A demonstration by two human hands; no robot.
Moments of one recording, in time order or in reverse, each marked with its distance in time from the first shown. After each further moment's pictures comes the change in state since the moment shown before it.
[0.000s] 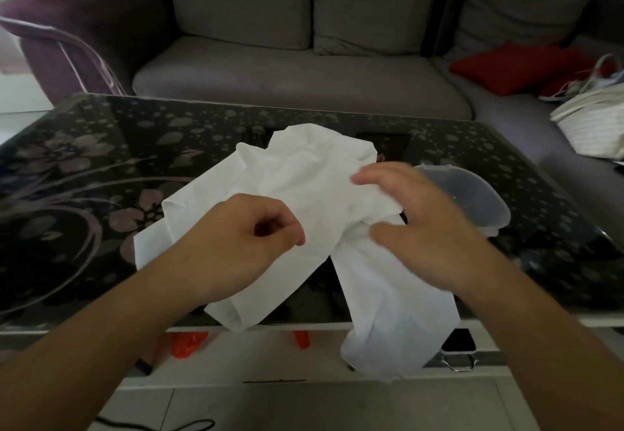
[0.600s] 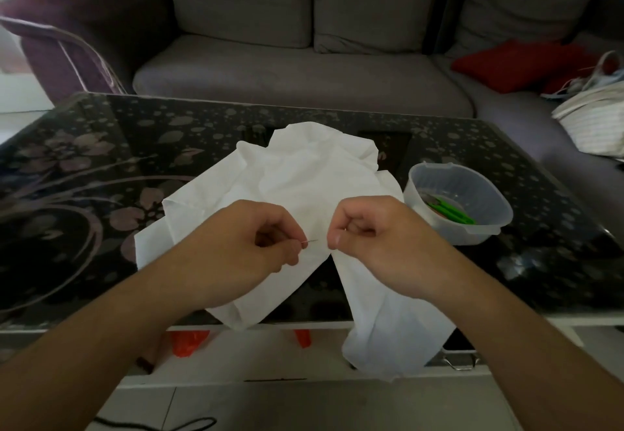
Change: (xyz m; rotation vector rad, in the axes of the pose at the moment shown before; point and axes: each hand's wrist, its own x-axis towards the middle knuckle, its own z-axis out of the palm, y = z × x) left_hand 0.000 0.000 0.002 -0.019 -0.120 -0.026; right_hand 0.006 -0.005 0.025 0.205 -0.164 -0.031
